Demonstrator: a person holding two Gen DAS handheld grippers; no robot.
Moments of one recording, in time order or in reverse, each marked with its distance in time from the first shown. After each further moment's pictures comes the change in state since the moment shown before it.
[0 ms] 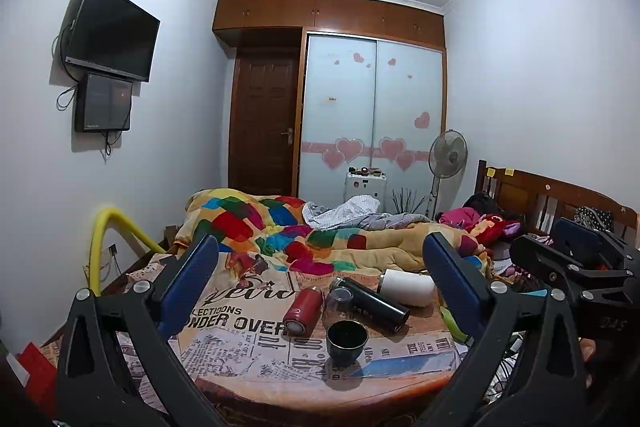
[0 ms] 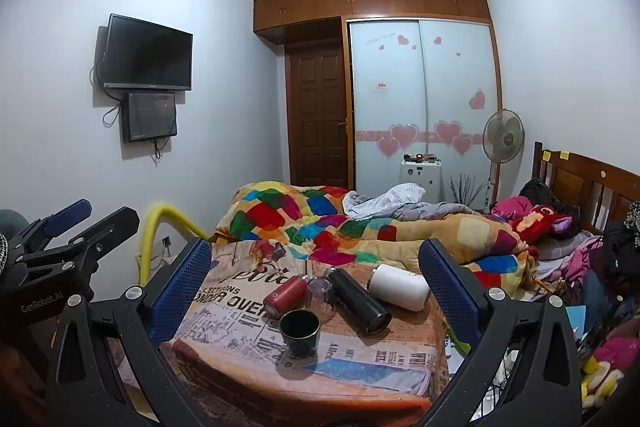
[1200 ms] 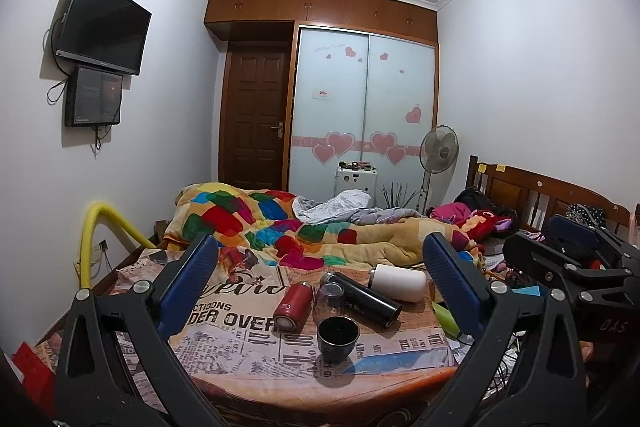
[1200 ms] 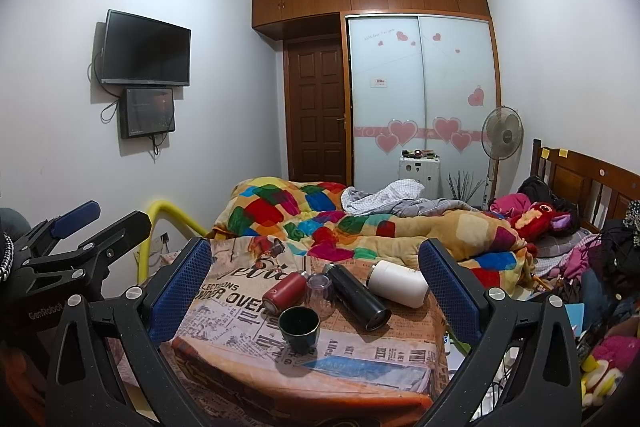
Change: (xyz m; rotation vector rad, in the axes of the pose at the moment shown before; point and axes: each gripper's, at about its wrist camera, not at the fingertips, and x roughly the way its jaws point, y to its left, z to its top) left arm 0.004 0.001 -0.007 -0.007 0.020 -0.044; right arm 0.002 0.000 -0.002 0.001 0.011 -0.005
